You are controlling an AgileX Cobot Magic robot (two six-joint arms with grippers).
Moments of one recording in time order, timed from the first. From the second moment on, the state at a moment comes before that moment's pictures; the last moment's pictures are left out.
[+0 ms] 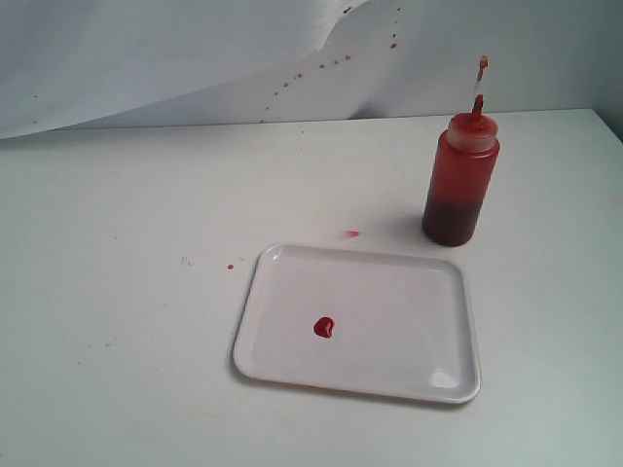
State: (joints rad) left arm -0.07 0.19 -0.13 -0.02 0.13 -0.04; right arm 0.41 0.50 -0.71 0.18 0.03 -0.32
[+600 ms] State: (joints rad) left arm -0.04 0.04 0.00 0.03 0.30 -0.03; right arm 0.41 0.50 -0.71 0.18 0.03 -0.31
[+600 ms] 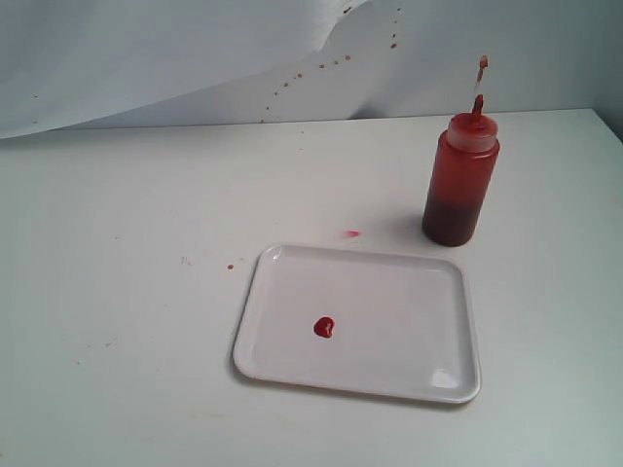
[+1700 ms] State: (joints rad) left arm 0.06 0.00 0.00 0.03 0.37 -0.02; right arm 0.41 0.50 -0.71 0.18 0.02 -0.31
